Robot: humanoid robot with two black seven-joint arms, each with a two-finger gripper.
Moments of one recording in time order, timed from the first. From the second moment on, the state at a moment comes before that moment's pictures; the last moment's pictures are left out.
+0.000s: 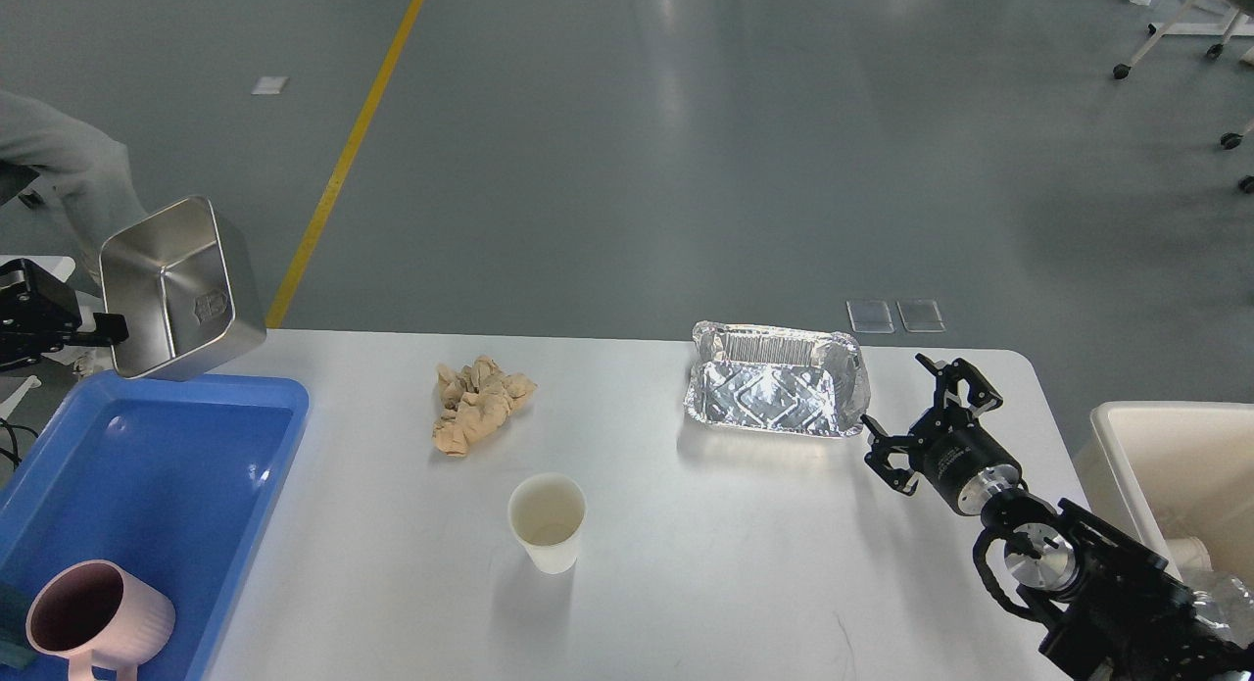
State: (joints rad) left arm -0.85 1.23 -0.54 -1.16 0.81 -0.96 -0.05; right arm 0.51 -0.19 0.77 0.46 0.05 0.47 0.22
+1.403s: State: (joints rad) left arm -0.59 0.69 -0.53 -0.39 0.76 -0.74 -0.04; right arm 0.50 -0.20 0.77 0.45 0.02 0.48 0.22
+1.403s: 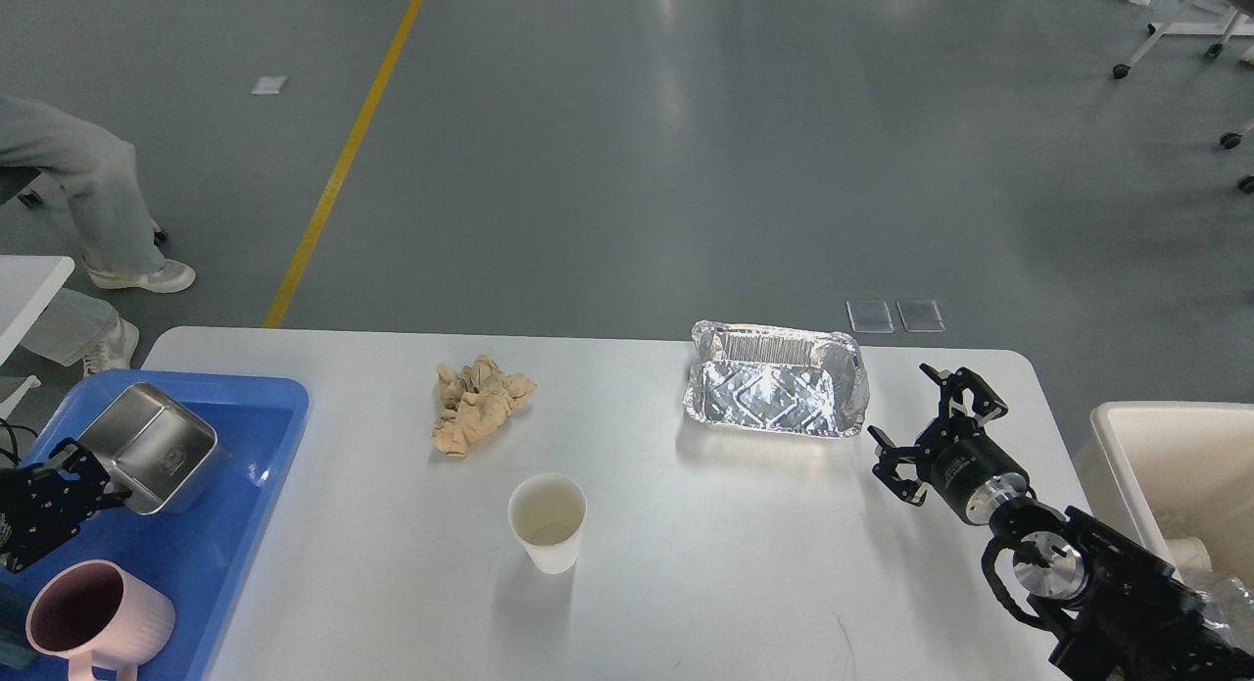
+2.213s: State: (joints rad) left arm -0.63 0.73 -0.55 -0.39 0.36 -0.72 -0.04; right arm 0.51 -0.22 0.76 0.46 0.02 0.47 0.22
